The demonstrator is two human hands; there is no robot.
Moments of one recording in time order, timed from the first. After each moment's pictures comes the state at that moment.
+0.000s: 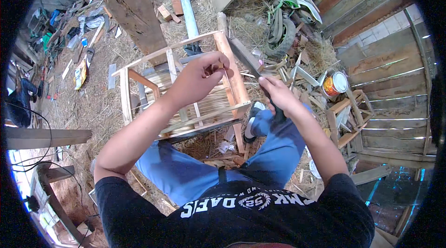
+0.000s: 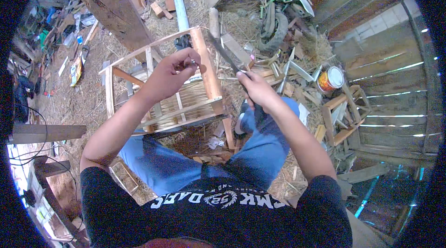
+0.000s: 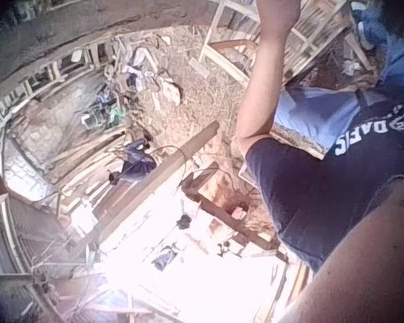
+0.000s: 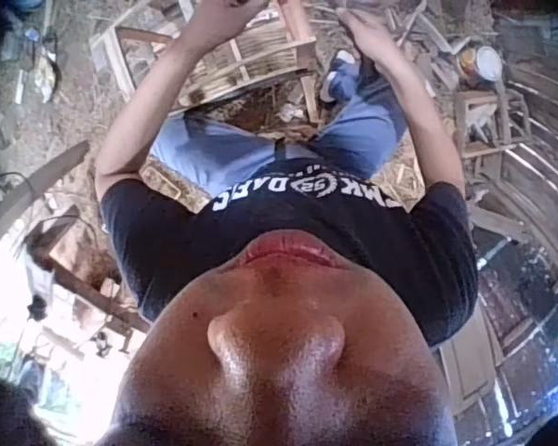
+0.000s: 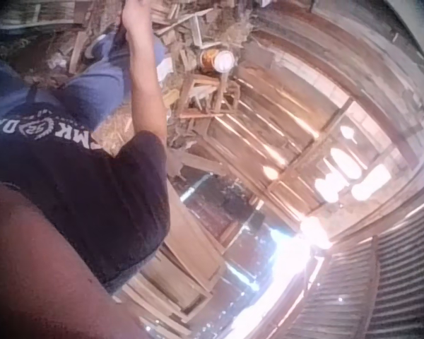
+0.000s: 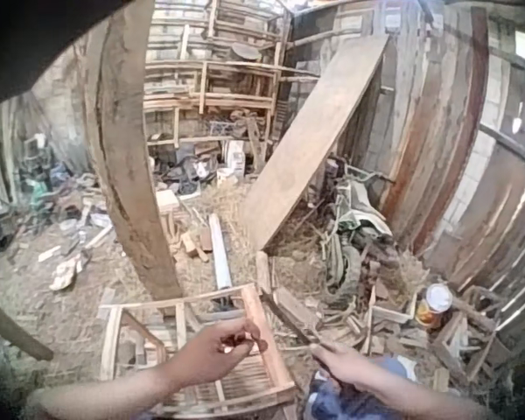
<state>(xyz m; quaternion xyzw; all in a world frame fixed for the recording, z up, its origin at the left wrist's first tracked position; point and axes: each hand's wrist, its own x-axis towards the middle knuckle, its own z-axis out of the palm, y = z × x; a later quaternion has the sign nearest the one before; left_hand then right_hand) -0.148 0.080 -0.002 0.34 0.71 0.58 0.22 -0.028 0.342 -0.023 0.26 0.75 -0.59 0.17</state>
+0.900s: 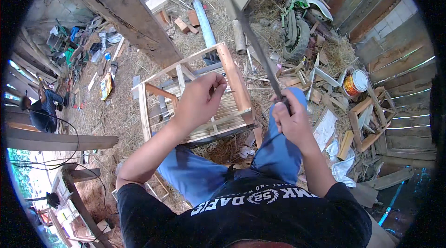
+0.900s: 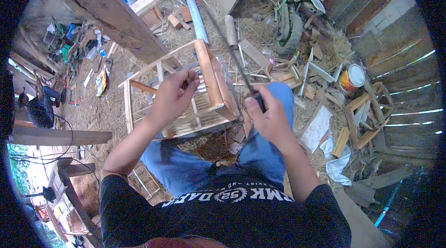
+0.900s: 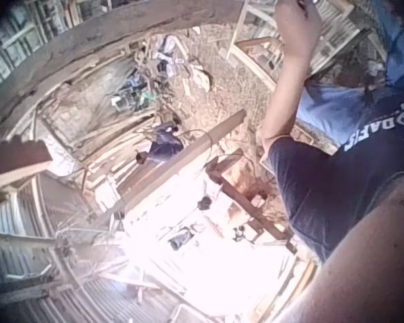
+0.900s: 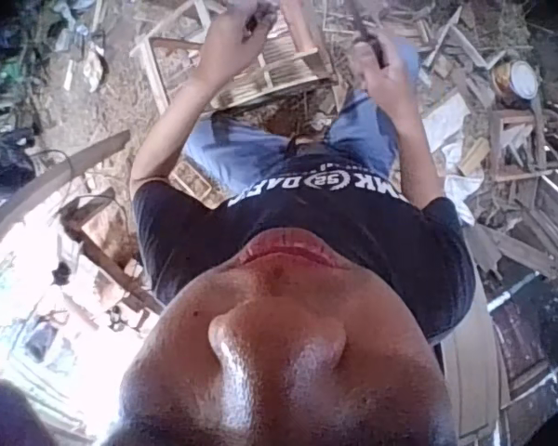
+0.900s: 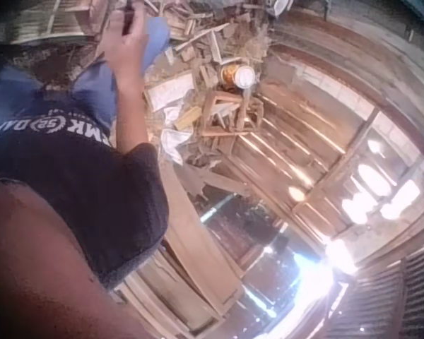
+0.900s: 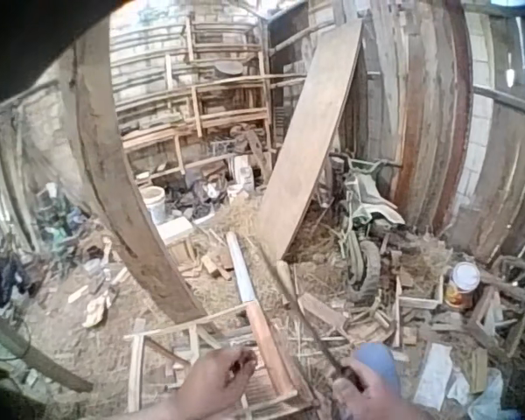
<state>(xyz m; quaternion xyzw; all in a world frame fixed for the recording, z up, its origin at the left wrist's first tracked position) -0.114 0.076 0.019 0.35 0.84 0.42 0.04 0.039 0.313 0.010 0.14 0.72 -0.68 -0.04</state>
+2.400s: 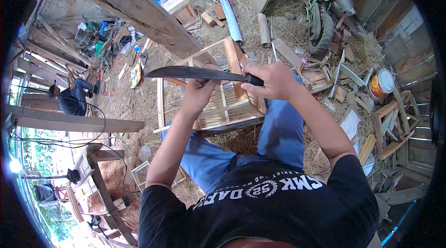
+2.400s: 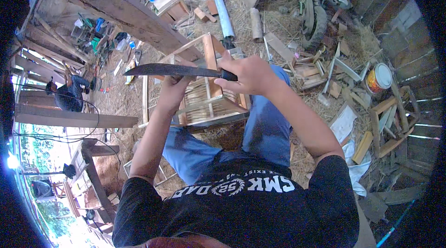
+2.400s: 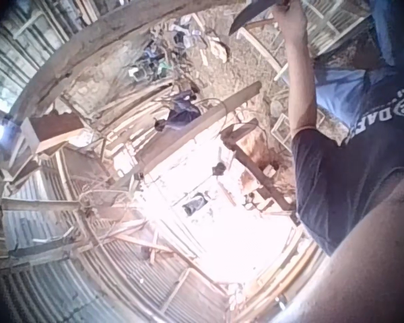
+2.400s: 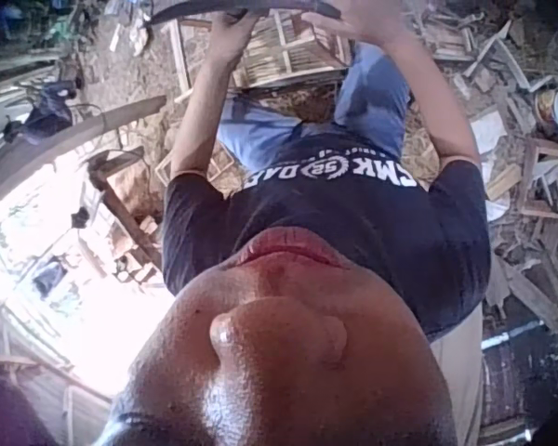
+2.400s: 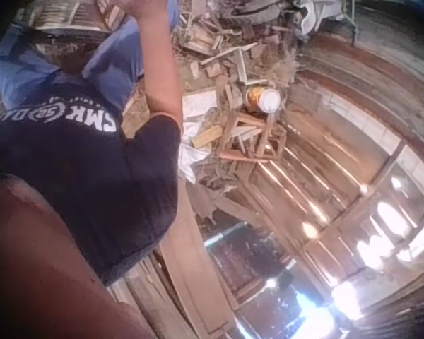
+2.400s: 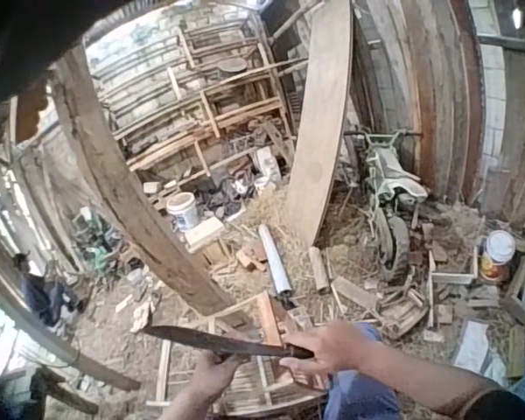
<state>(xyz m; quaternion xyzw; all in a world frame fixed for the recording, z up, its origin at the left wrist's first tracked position) -0.099 0.068 0.012 0.13 0.74 0.64 0.13 -0.065 0.331 -0.002 -0.25 0.91 -0.31 -0.15</state>
